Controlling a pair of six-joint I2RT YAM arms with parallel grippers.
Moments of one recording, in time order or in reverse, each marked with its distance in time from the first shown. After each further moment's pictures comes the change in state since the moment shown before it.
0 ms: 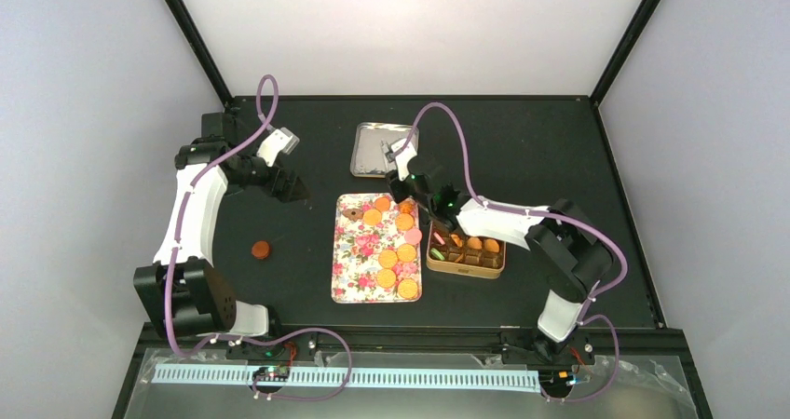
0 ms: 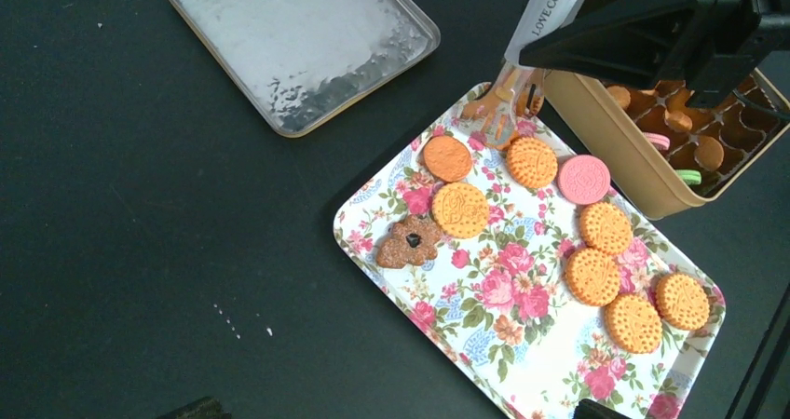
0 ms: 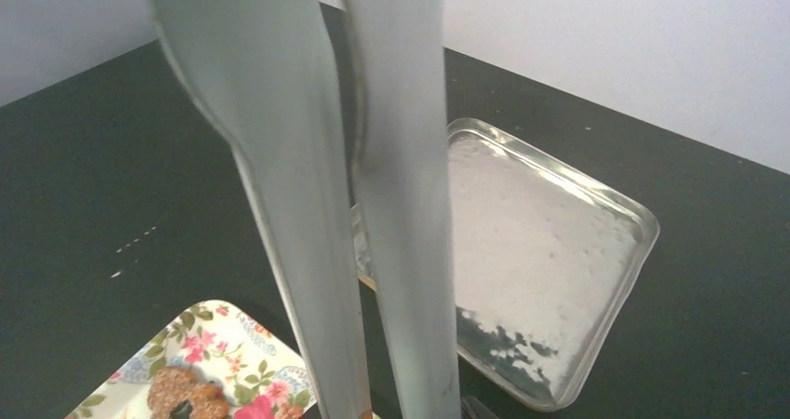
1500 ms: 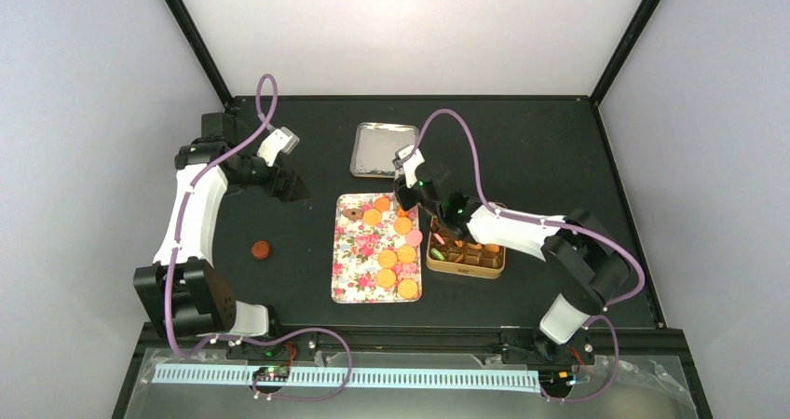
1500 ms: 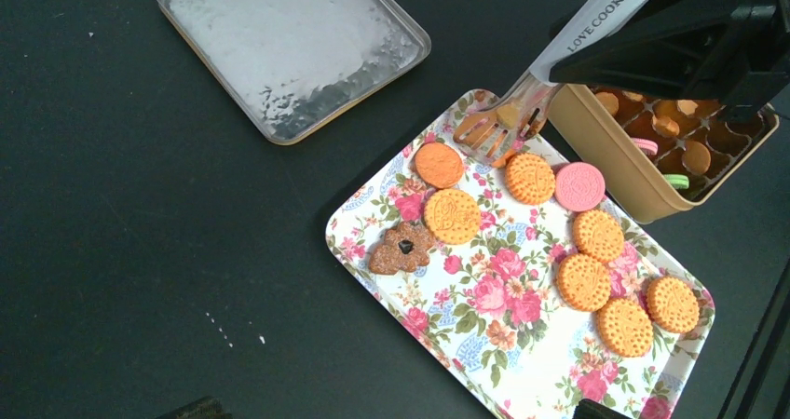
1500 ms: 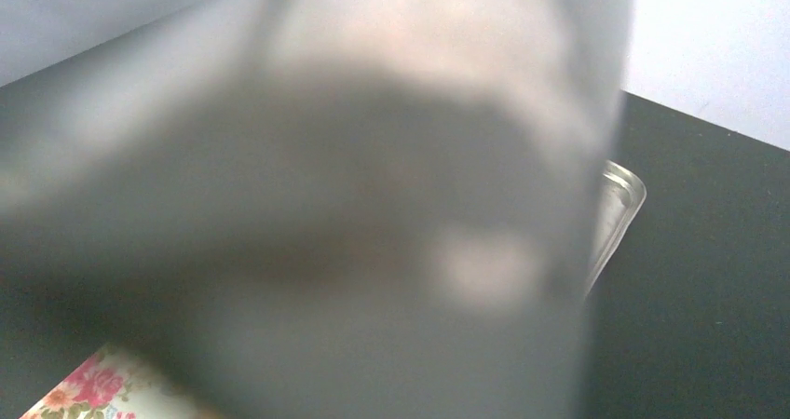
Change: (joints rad) left arm 0.000 -0.002 0.000 0.000 0.022 0.001; right arm 0.006 -0.095 -0.092 -0.028 -0.011 0.015
